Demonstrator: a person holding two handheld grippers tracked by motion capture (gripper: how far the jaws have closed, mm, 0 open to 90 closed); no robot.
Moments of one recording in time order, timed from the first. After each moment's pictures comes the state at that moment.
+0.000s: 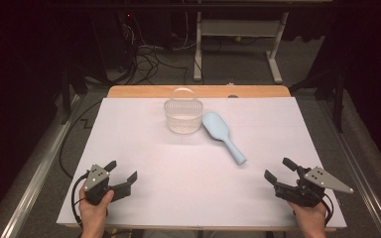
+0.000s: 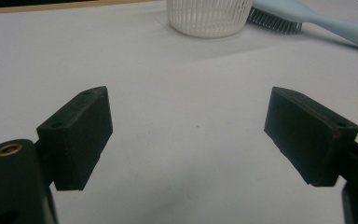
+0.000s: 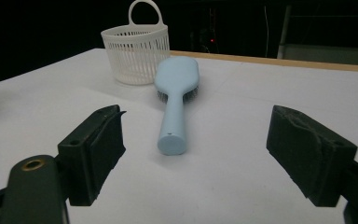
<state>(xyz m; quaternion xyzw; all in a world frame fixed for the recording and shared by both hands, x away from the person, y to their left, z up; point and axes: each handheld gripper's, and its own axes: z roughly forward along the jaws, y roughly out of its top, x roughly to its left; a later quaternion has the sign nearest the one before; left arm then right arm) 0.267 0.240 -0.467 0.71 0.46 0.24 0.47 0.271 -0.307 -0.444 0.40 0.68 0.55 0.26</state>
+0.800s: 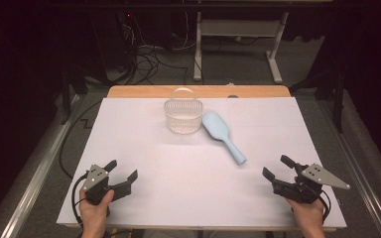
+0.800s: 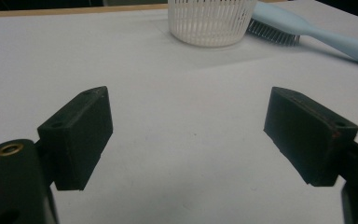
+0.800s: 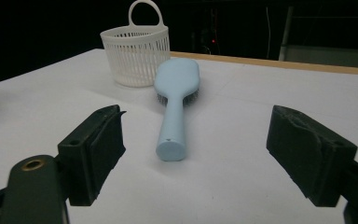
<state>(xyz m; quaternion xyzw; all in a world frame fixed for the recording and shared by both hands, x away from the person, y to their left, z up) 0.267 0.238 -0.467 0.70 0.47 0.24 0.49 0.280 -0.304 -0.444 0.39 0.68 0.55 0.26</state>
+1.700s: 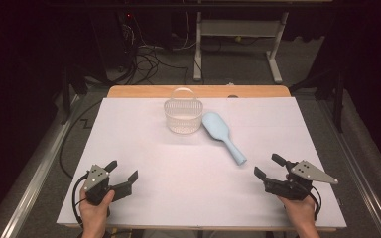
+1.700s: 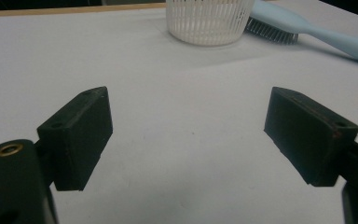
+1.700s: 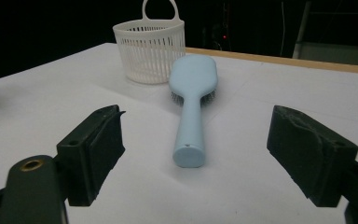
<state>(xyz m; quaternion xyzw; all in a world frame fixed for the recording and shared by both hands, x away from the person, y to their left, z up) 0.266 0.238 -0.467 0.70 0.46 0.24 0.49 0.289 -0.286 -0.446 0.38 0.70 0.55 0.25</state>
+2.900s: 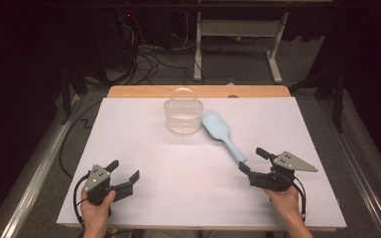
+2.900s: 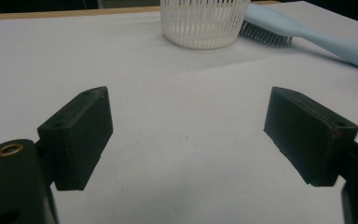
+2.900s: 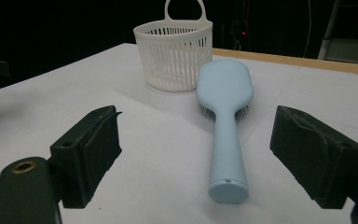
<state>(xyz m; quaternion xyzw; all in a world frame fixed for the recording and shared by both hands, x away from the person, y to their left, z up) 0.266 0.234 -0.467 0.70 0.46 0.24 0.49 0.312 -0.250 -0.443 0.37 0.71 0.56 0.22</state>
